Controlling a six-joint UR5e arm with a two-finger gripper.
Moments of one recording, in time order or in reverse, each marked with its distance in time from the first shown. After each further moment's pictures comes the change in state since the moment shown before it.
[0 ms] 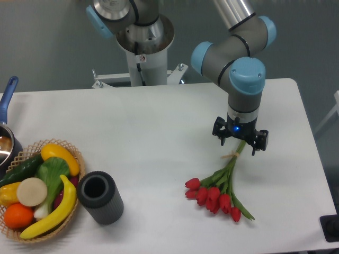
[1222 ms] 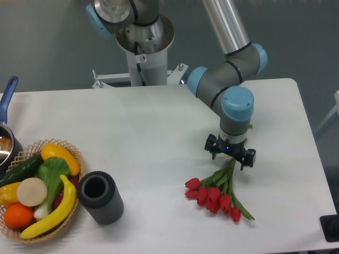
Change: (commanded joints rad) arm -0.035 -0.152 0.006 0.086 -0.003 -0.008
